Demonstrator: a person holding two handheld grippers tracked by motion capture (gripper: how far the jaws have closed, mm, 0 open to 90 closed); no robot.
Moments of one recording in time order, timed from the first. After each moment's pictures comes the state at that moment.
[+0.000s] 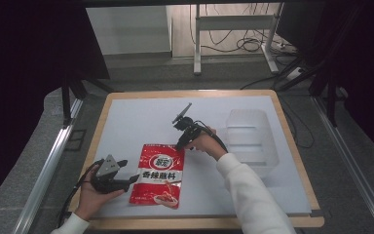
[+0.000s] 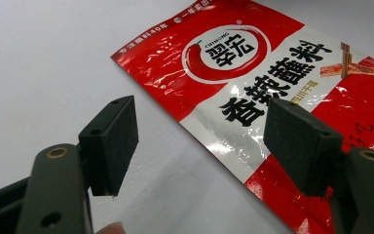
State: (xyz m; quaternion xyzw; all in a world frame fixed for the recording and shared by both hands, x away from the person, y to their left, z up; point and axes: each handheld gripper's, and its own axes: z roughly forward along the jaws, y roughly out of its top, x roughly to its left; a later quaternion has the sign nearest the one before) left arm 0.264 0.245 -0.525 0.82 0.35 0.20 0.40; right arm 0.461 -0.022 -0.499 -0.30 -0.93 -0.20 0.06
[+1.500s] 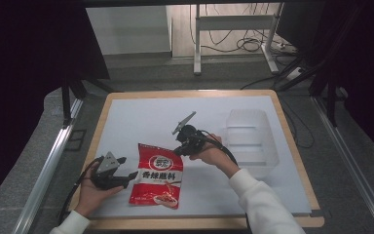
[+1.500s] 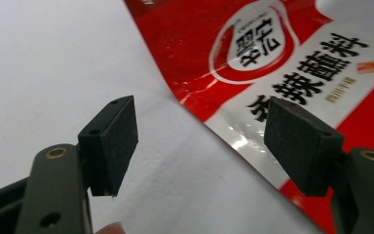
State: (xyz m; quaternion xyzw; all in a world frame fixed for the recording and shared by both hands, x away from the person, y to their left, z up) left arm 0.280 0.251 -0.530 0.83 0.36 0.21 0.38; right arm 0.393 -0.039 -0.456 -0.18 -0.94 -0.29 0.00
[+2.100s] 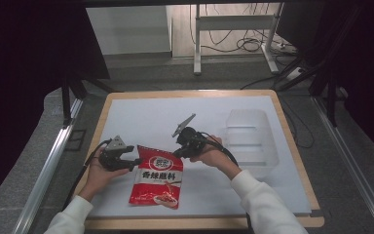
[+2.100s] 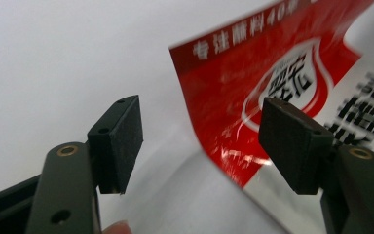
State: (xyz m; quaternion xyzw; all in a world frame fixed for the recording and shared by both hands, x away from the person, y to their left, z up) left arm 0.340 0.247 -0.526 0.83 0.36 0.14 0.40; right arm 0.387 -0.040 -0.456 -0.16 -0.94 -0.29 0.00
